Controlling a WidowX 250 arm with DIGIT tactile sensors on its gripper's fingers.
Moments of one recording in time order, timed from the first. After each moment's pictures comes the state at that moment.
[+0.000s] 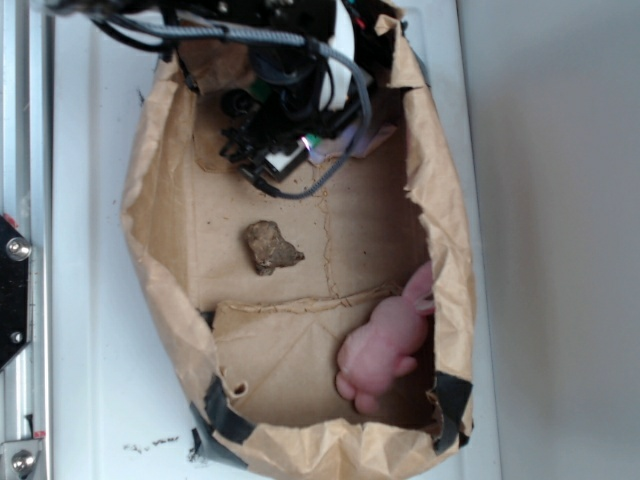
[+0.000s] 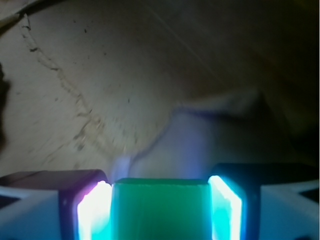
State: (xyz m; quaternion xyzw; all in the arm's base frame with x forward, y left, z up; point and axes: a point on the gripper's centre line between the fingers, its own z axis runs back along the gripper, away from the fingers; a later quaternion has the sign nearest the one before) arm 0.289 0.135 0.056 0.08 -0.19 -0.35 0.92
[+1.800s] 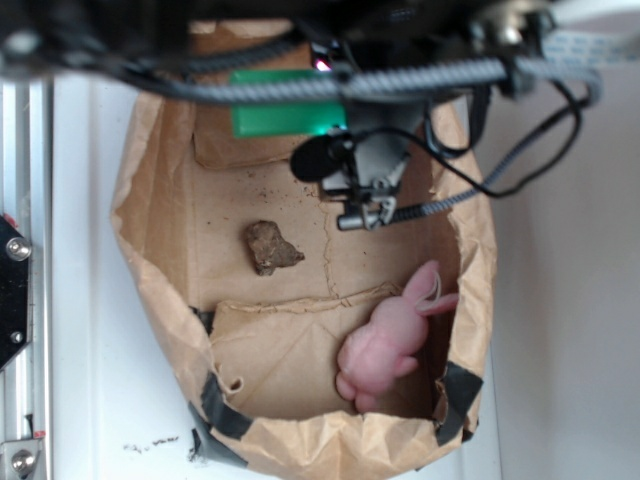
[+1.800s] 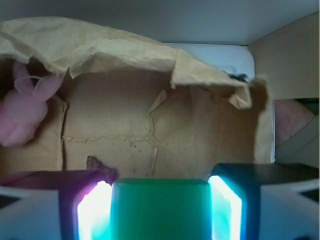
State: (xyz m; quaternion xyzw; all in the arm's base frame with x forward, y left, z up) arm 0.291 0.092 0.171 0.08 -0.06 0.05 0.99
